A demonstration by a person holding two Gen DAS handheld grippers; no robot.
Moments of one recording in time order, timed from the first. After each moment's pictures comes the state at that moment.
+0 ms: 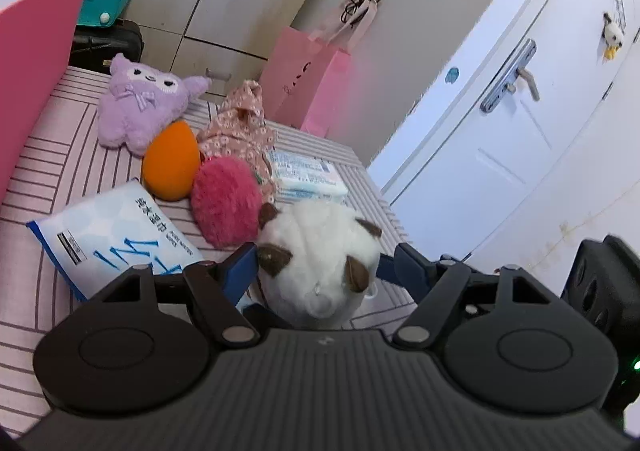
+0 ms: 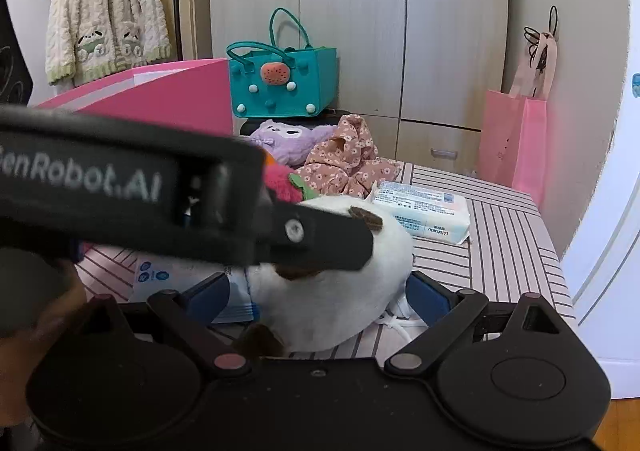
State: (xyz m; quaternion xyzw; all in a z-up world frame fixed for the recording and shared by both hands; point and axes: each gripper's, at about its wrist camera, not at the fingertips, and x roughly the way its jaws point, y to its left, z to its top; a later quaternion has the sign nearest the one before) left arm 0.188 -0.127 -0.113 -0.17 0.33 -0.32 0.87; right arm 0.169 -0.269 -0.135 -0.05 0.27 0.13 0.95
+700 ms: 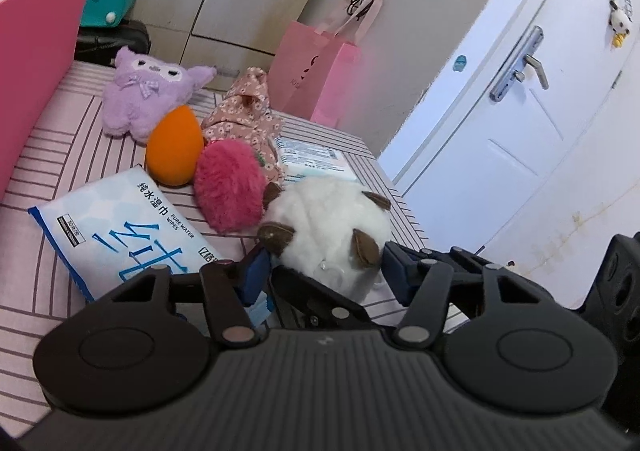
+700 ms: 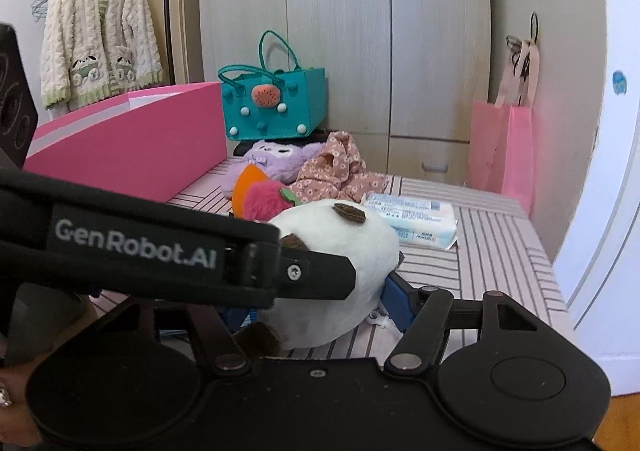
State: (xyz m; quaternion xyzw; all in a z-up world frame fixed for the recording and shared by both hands) left arm 0.179 -0.132 -0.116 -0.16 0.33 -0.31 0.88; right arm 0.153 -0.270 -0.134 -0.04 0.24 0.11 0.96
